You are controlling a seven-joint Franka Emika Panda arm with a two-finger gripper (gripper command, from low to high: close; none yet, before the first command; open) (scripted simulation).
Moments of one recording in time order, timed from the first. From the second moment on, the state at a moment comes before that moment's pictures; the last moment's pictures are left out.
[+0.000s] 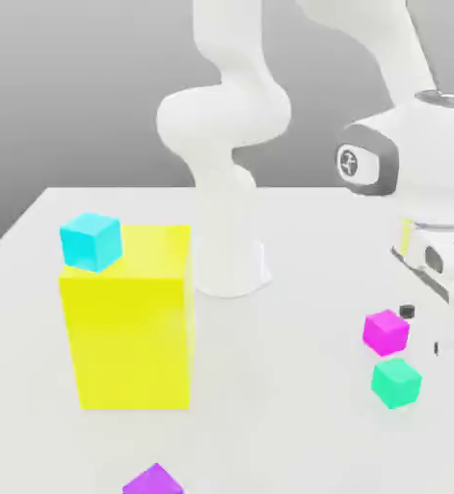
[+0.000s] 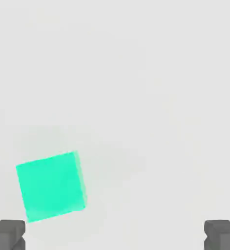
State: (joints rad) arm 0.59 0.10 0.05 -2.67 -0.01 2.80 -0.46
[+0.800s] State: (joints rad) arm 0.67 0.00 0.10 -2.76 0.04 2.76 -0.59
